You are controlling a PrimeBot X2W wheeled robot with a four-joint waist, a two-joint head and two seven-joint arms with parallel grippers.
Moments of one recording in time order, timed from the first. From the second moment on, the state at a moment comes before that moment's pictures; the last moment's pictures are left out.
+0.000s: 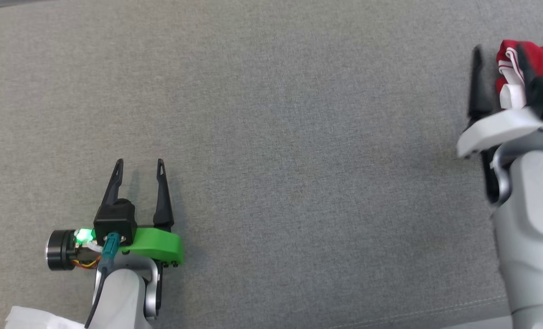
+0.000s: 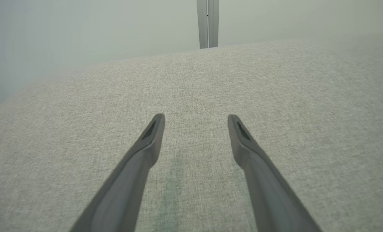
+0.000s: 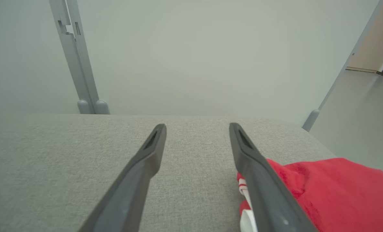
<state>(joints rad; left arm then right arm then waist) -0.27 0.05 -0.13 0.35 -0.05 0.09 -0.26 -0.66 -0.15 -0.15 0.55 0.01 0.13 -0.26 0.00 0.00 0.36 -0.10</state>
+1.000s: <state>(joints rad) -0.11 0.05 -0.07 0.38 -0.14 0.07 -0.26 -0.29 -0.05 0.00 0.49 0.18 0.13 -0.26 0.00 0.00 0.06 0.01</state>
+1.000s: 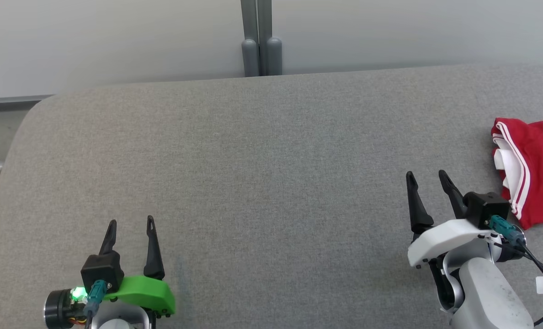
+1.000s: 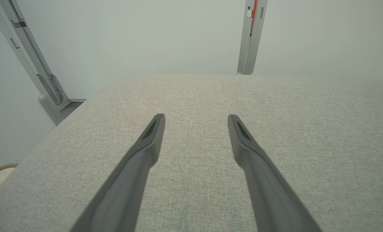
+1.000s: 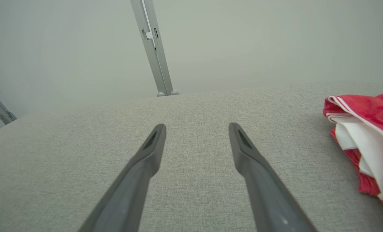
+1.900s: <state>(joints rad) -0.07 0.04 -0.04 0.41 -0.29 0.02 -0.22 -0.23 -0.04 0.00 0.52 0.31 0.13 -0.22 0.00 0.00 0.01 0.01</state>
